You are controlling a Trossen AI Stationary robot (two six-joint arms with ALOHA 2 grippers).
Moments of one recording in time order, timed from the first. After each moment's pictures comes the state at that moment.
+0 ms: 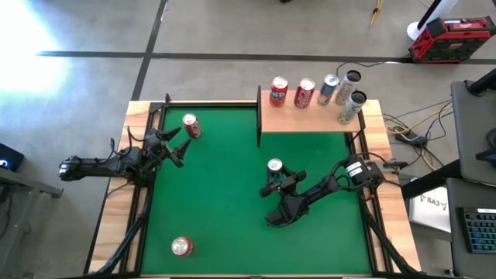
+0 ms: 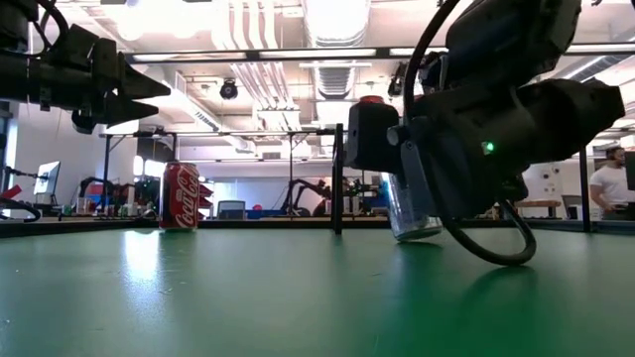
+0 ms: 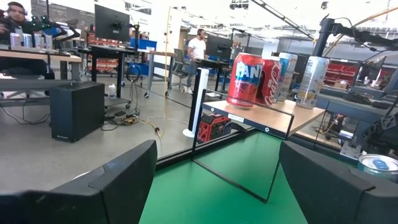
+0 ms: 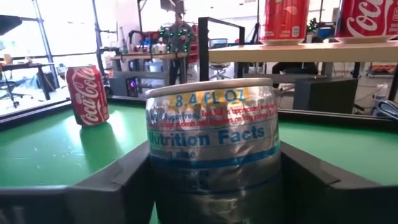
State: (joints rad) left arm -0.02 0.03 0.03 0.11 -0.75 -0.09; right arm 0.40 2.20 1.24 -0.90 1.57 1.94
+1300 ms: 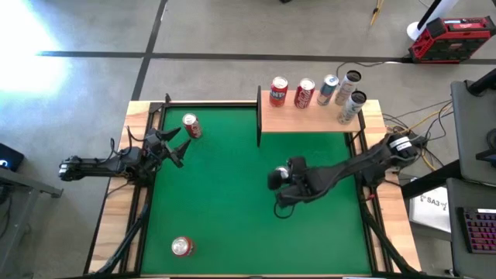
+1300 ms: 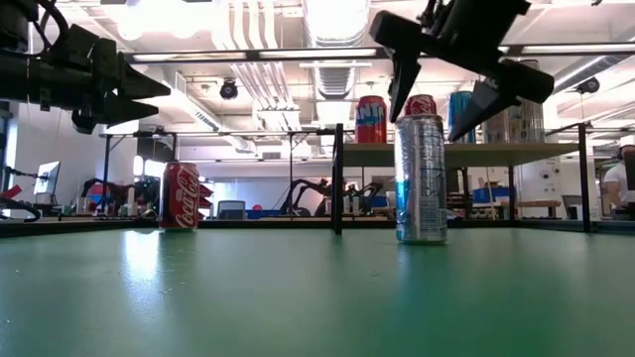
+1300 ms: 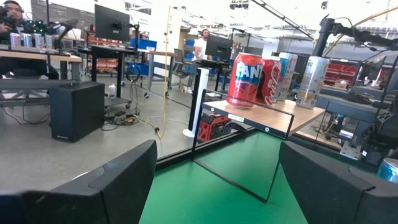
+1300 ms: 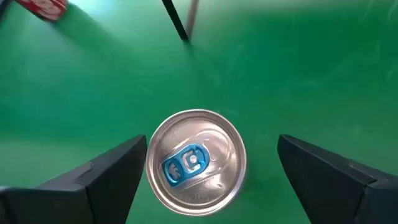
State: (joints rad) left arm -0.02 0.03 0.03 0.11 -0.75 -0.09; right arm 0.33 1.69 1.28 -0.97 0.65 1.75
